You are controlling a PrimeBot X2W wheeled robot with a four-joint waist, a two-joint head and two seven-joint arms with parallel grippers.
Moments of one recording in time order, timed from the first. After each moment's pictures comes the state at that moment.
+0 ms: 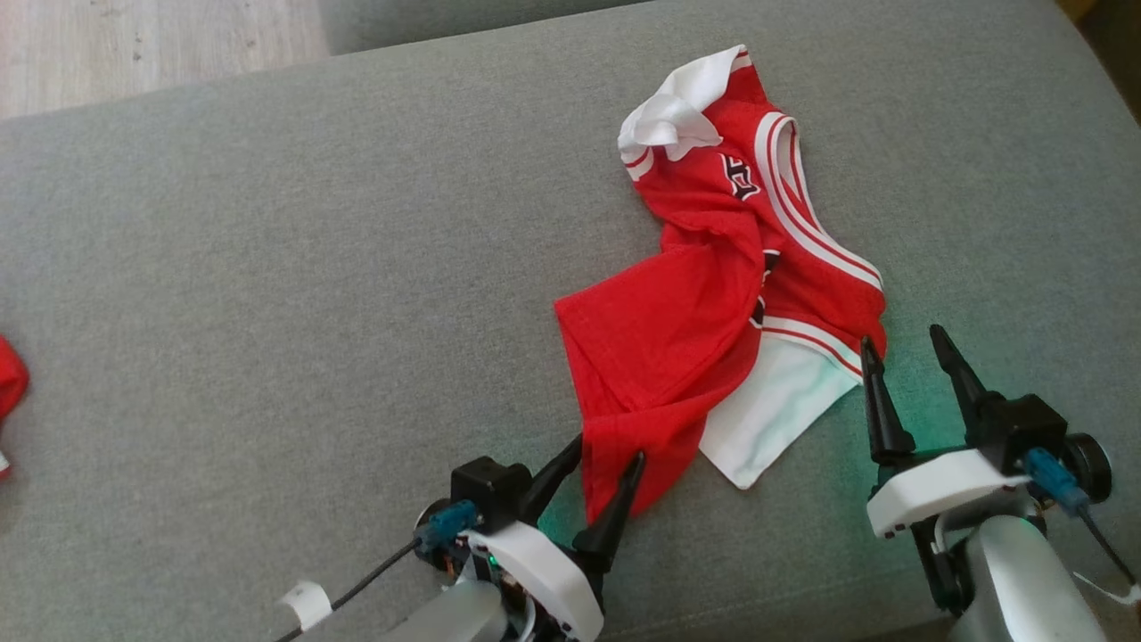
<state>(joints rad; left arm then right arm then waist) -0.41 0.05 -1.00 0.66 -0.84 -0.12 -0.26 -0.18 -0.09 0.03 0.46 0.03 0.12 -0.26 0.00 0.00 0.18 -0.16</state>
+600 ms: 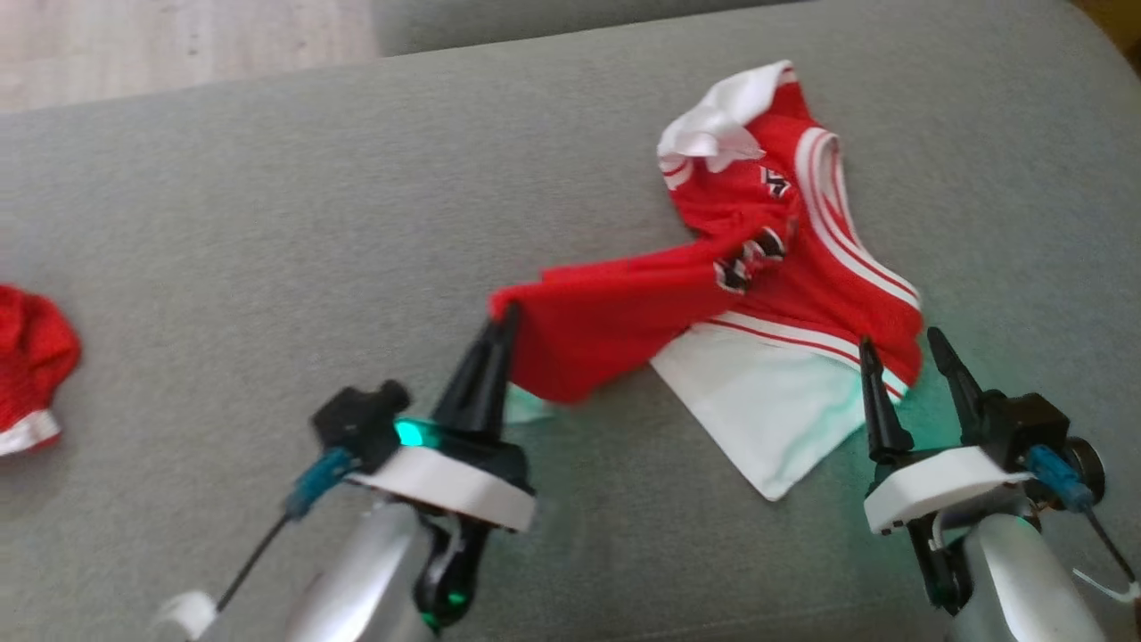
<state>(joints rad) -0.33 0.06 -0.56 0.38 -0.61 -0.13 -0.26 -0.19 -0.09 0.04 0.49 0.09 0.12 -0.26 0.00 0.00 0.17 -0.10</state>
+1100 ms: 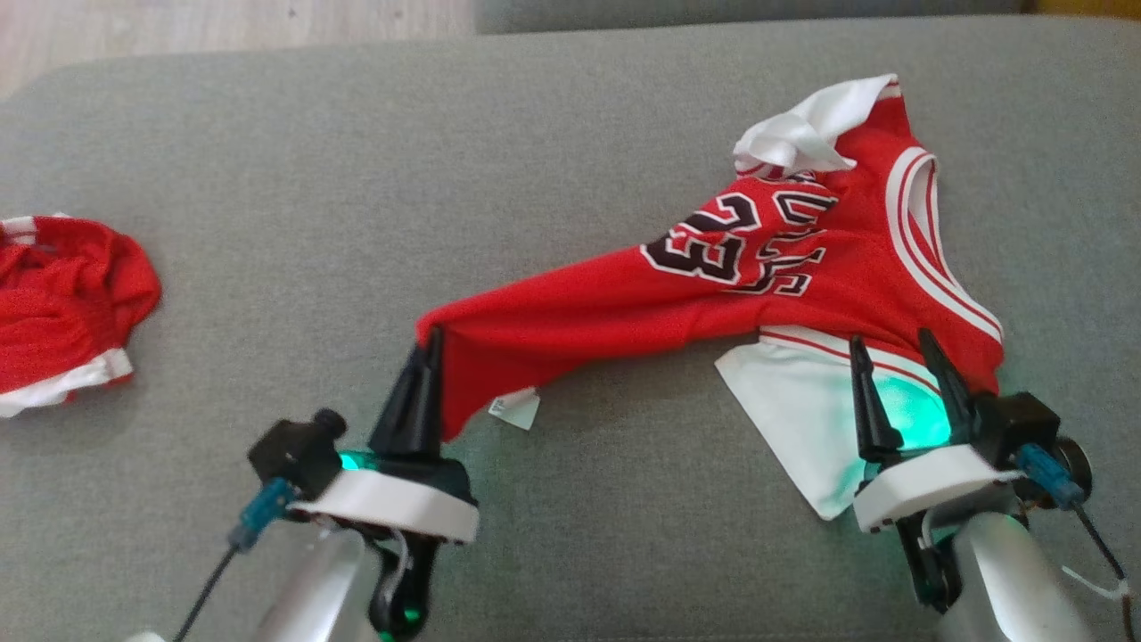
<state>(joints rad) -0.24 0.07 -0.40 0.37 -0.54 -0.13 -0.26 -0.19 -0.07 0.04 0.50 0.10 0.12 -0.26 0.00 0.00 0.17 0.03</state>
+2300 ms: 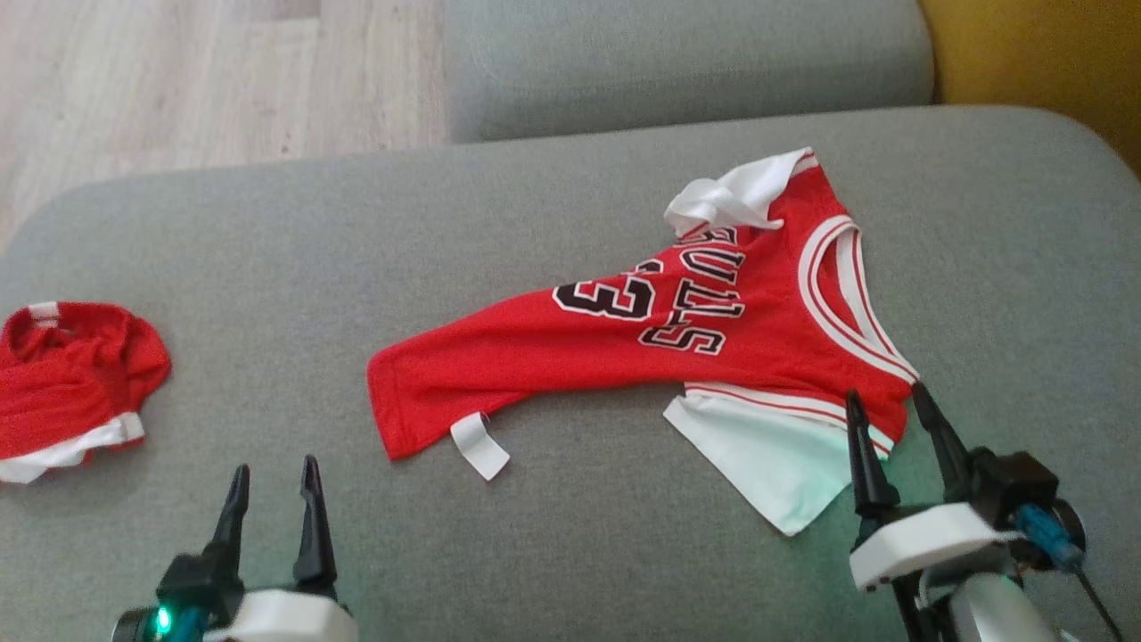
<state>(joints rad) -0.02 0.05 0.01 0.42 -0.16 -0.06 -0.26 -0.08 -0.05 0.04 0.42 0.12 0.12 -0.26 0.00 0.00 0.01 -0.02</state>
